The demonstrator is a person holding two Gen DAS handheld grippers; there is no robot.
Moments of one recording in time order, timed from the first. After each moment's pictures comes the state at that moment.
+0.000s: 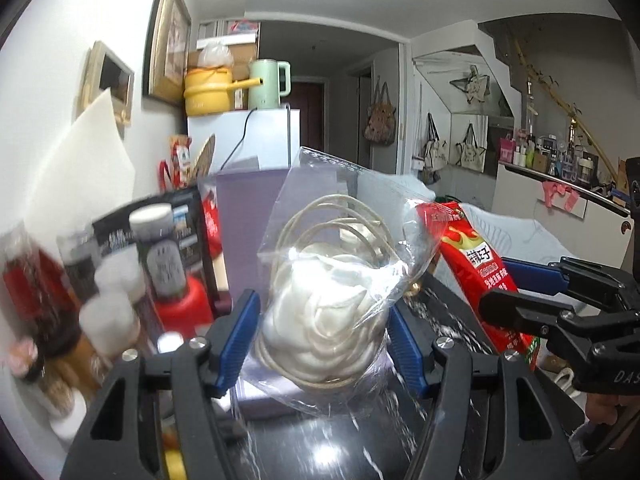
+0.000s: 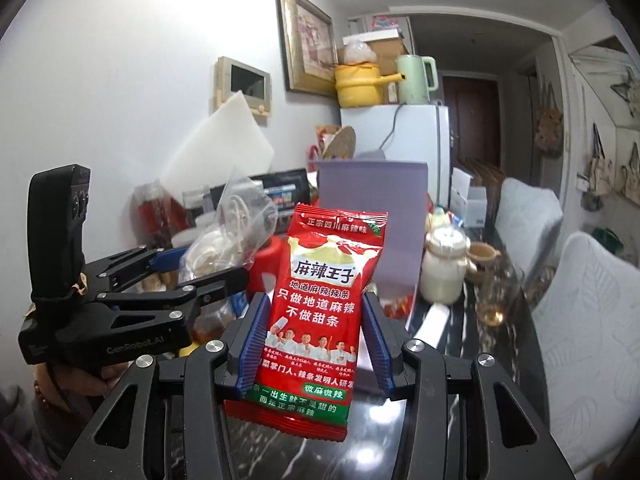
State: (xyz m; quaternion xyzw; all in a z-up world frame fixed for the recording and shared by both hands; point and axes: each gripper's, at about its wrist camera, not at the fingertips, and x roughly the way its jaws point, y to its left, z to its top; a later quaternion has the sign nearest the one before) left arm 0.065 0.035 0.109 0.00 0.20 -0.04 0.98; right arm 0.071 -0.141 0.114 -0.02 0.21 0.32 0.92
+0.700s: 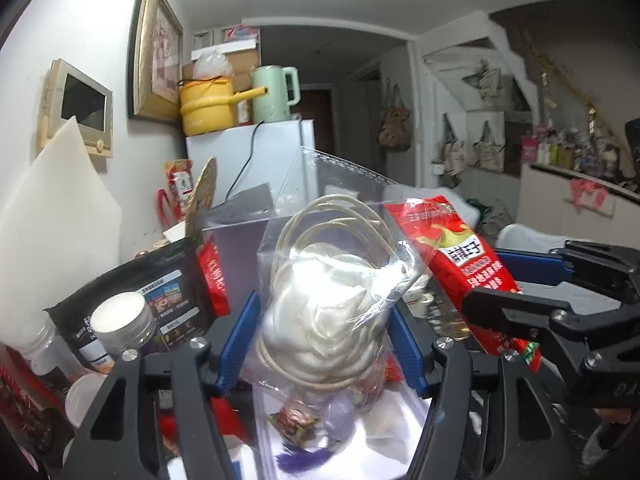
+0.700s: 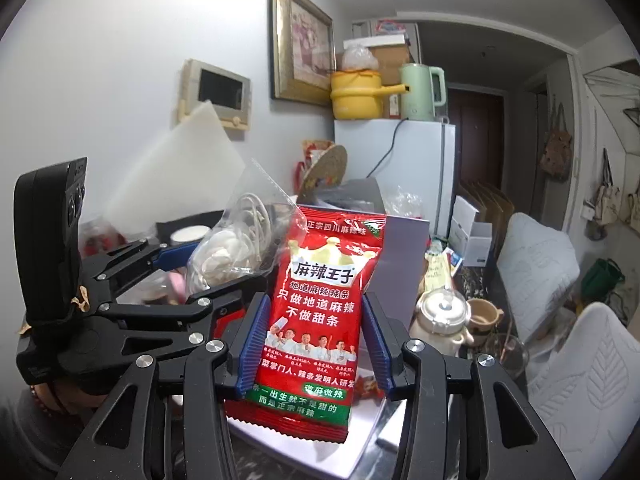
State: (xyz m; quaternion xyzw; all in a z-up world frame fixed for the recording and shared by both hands) left arm 0.204 0.052 0.123 0.04 0.19 -0.01 0.98; right arm 0.206 -0.097 0.138 -0.05 0.20 0.32 0.92
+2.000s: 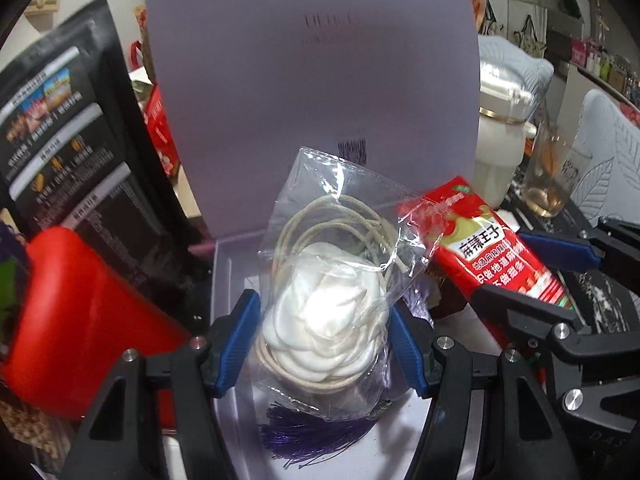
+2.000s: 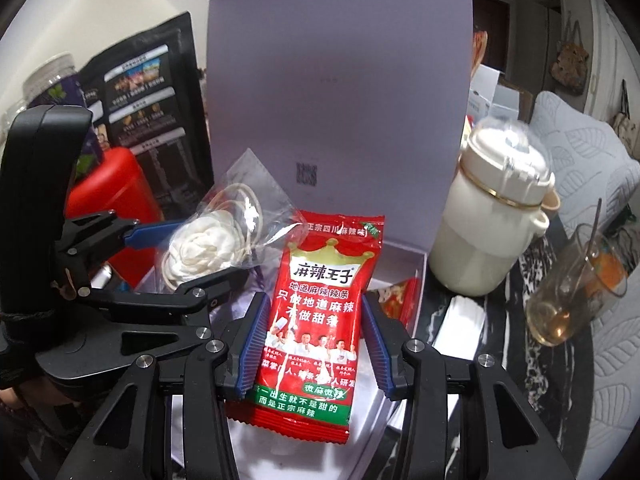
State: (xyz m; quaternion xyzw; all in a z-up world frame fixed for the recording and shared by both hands) left arm 0.315 0.070 -0.061 0.04 0.43 0.03 0.90; right arm 0.319 -0.052 -0.035 -0.09 0.39 0.28 0.87
